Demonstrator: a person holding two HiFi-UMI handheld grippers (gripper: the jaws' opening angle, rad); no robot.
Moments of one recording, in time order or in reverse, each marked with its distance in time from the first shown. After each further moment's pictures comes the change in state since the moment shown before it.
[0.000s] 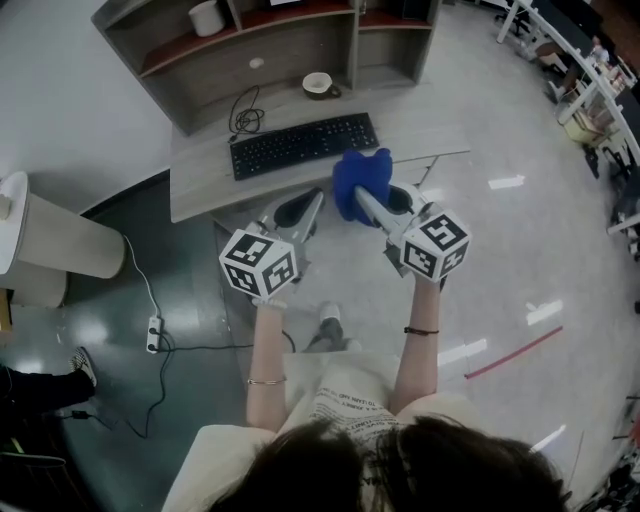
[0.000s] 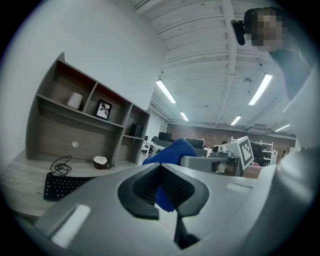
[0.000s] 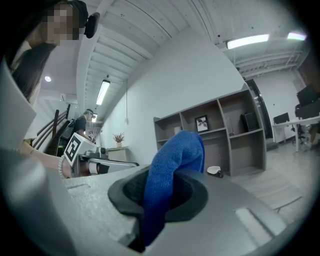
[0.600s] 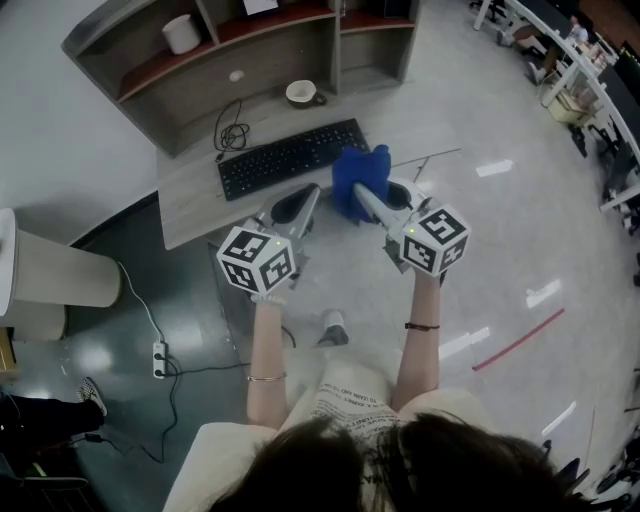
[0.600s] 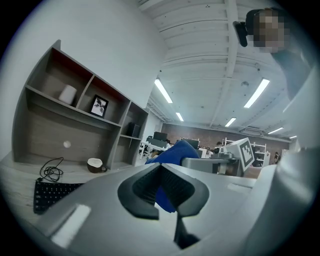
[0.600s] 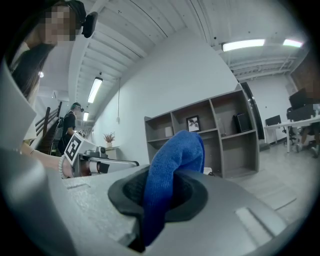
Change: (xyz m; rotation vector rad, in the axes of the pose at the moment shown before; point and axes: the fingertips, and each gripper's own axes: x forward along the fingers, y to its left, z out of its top) left arm 0.037 0.036 0.010 -0.009 0.005 -0.077; right arm 0.025 -0.038 0.004 0.010 0.001 -0.089
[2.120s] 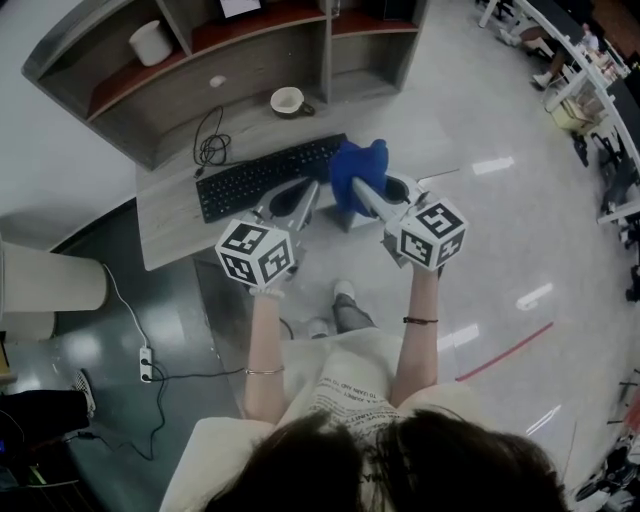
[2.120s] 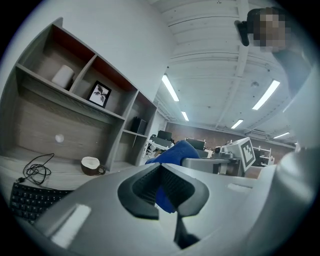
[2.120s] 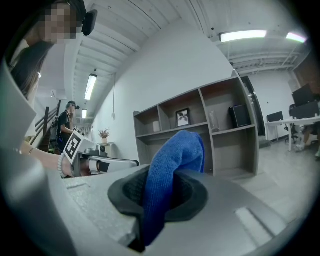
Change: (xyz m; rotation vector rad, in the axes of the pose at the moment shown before) left arm 0.108 0.052 0.001 -0.052 0.014 0.031; right arm 0.042 -0.113 0.002 0.006 0.062 0.014
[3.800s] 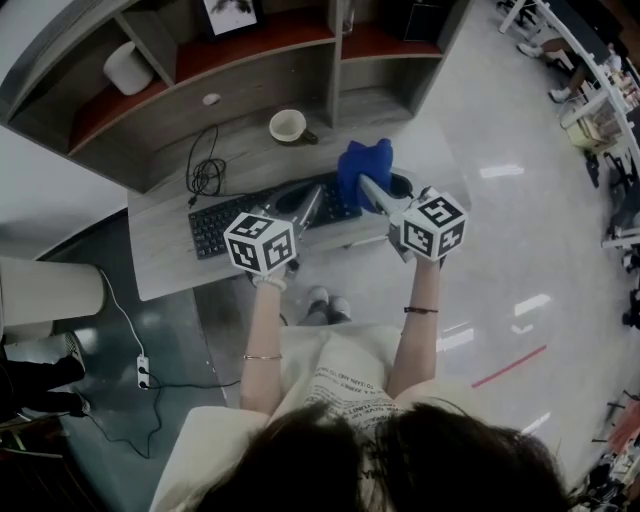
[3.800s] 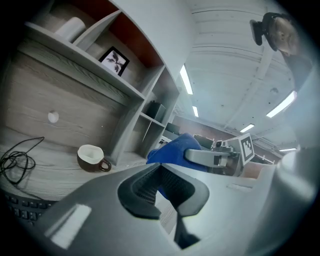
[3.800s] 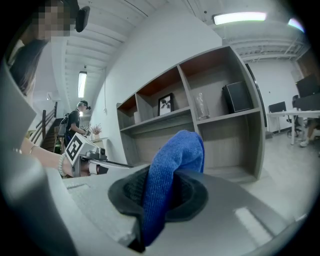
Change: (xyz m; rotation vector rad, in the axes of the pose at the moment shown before) left arm 0.116 0.110 -0.024 -0.130 0.112 0.042; right arm 0.092 -0.137 -0.011 0.045 0.103 0.021
